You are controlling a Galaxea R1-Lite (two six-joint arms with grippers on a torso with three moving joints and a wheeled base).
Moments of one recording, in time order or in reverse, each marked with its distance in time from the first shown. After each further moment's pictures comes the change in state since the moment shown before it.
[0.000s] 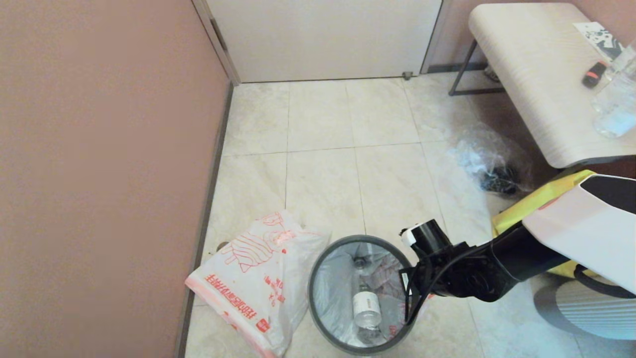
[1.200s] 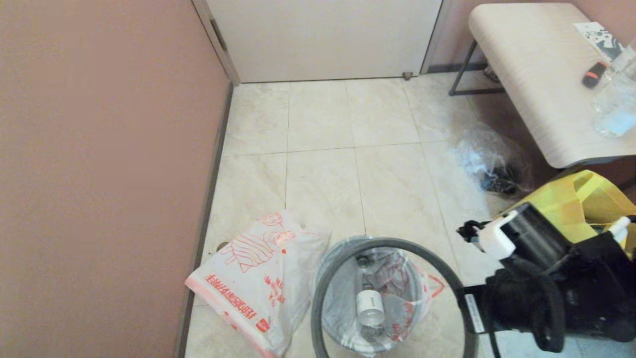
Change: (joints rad) left arm 0.000 0.000 0.000 0.000 0.000 0.000; right arm 0.155 -0.617 0.151 0.541 0.004 0.194
